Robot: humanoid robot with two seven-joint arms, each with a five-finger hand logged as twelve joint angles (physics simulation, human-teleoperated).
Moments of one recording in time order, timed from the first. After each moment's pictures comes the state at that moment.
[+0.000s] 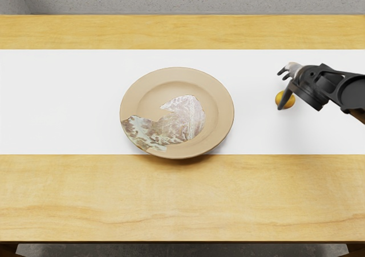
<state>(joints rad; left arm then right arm) 0.00 0.00 0.02 -0.36 -0.05 0.00 0.09 1.24 -0.35 -0.05 0.82 -0.67 -0.16 -0.61</state>
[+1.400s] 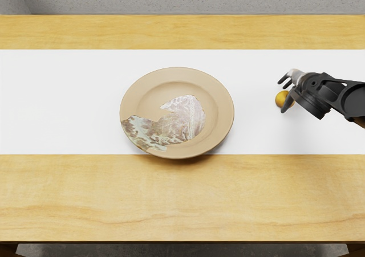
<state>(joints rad) 0.00 0.00 0.02 -0.36 -0.05 0.00 0.09 1.21 -0.38 -0.08 0.87 -0.67 -0.20 -0.61</state>
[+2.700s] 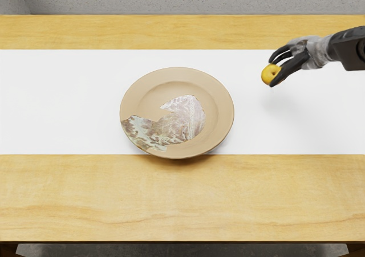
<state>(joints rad) 0.00 0.00 0.02 -0.36 -0.05 0.00 0.09 1.25 -0.56 0.33 0.87 -0.38 0.31 -0.61</state>
